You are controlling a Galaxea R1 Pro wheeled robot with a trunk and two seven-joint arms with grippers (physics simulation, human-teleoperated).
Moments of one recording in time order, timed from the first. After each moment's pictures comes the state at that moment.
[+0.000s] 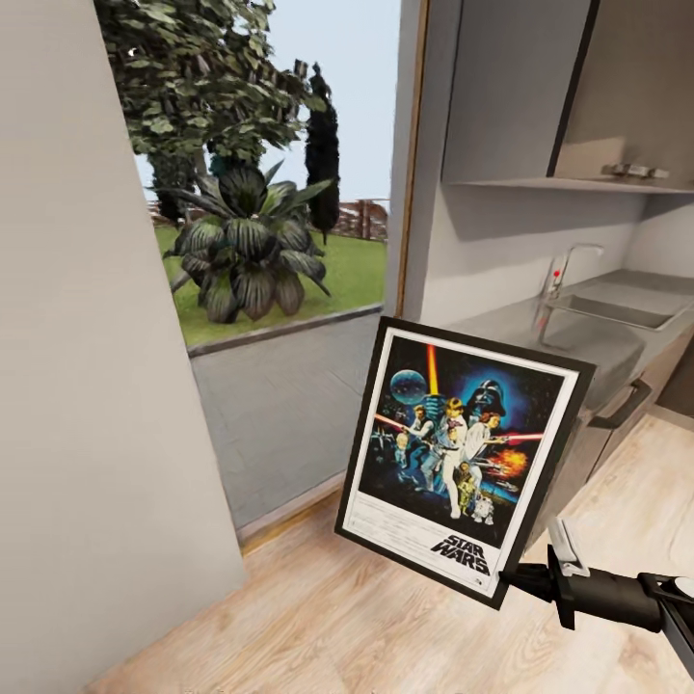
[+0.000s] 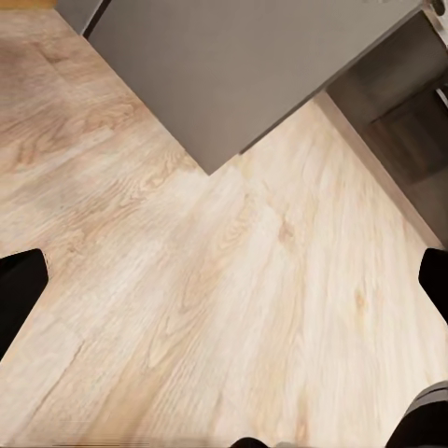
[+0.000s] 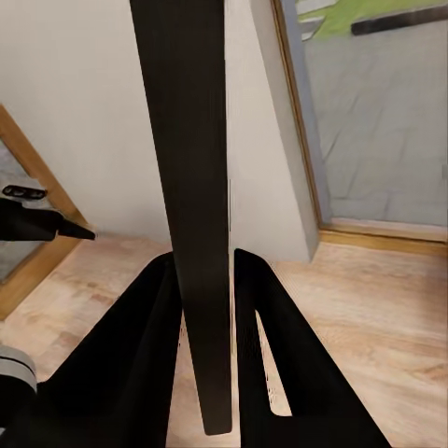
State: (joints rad) left arm -0.30 0.22 -0.48 -0.02 0.96 -0.45 -1.24; right arm -0.32 -0.42 -0.19 -0.99 -0.15 0.07 1.51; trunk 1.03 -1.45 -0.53
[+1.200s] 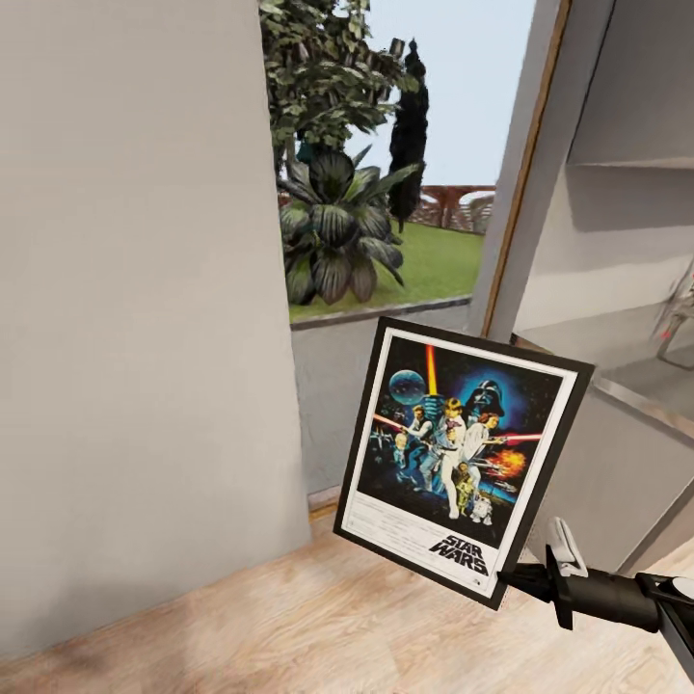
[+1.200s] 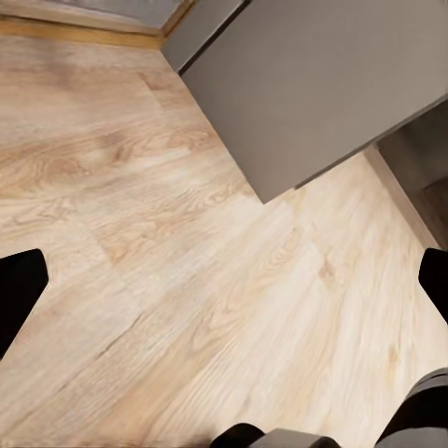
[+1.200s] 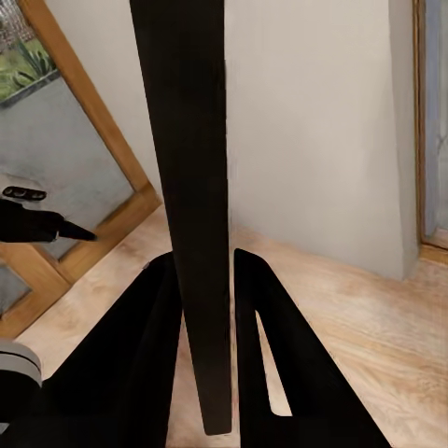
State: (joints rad) left arm -0.30 0.22 -0.48 -0.02 0.96 -0.45 -1.25; right arm -0.32 -0.41 -0.19 -0.99 -0.15 0.07 1.50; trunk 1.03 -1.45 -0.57
